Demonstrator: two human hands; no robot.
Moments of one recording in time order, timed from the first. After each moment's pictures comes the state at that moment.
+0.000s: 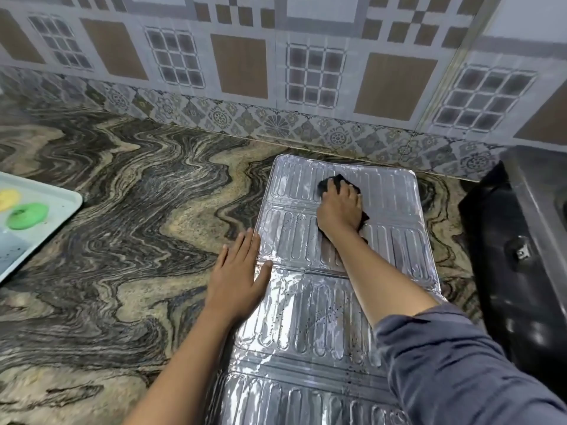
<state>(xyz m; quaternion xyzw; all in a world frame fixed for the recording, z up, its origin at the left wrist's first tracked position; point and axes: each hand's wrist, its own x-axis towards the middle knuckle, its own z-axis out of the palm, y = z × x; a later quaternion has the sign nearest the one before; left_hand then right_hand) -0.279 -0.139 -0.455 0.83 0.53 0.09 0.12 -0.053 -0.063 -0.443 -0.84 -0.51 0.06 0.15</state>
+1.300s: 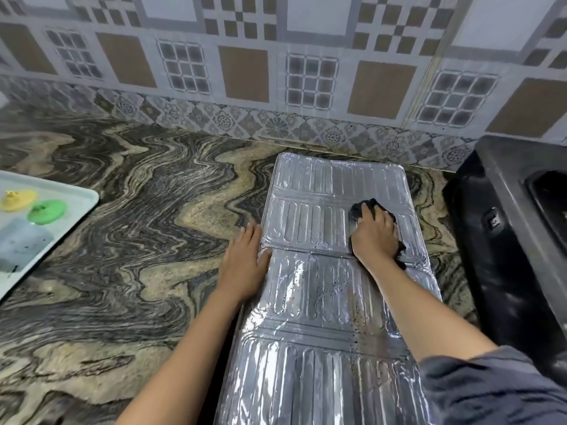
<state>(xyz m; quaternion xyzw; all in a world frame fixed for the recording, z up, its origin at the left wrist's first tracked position) -0.294 -0.143 -0.442 0.82 0.53 0.10 0.19 -0.043 -0.170 -0.440 -0.89 -0.43 0.05 0.17</state>
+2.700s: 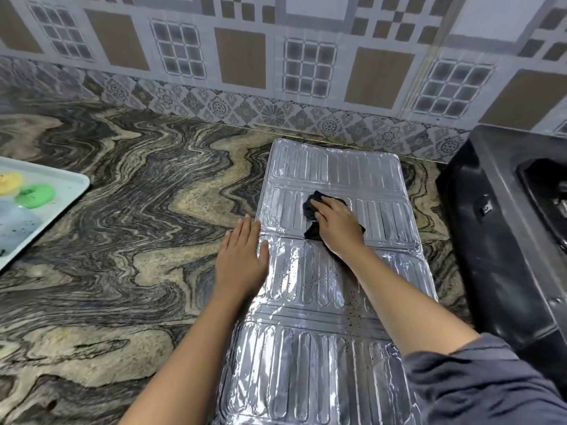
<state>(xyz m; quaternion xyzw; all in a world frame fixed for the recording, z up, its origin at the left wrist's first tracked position) -0.290 -0.165 -0.454 0.82 0.56 0.09 0.12 -0.079 -0.164 -0.444 -0.76 -0.60 0.12 0.22</state>
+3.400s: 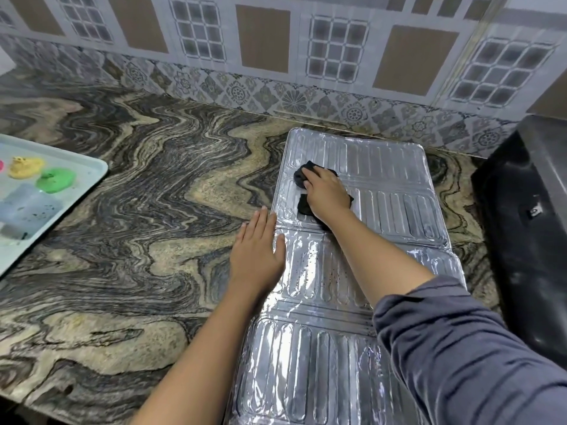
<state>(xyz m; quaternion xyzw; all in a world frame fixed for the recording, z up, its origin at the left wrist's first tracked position) -0.289 -0.163 -0.456 0.81 0.56 0.10 0.12 -0.112 -0.084 -0.440 -0.76 -0.62 0.11 0.17</state>
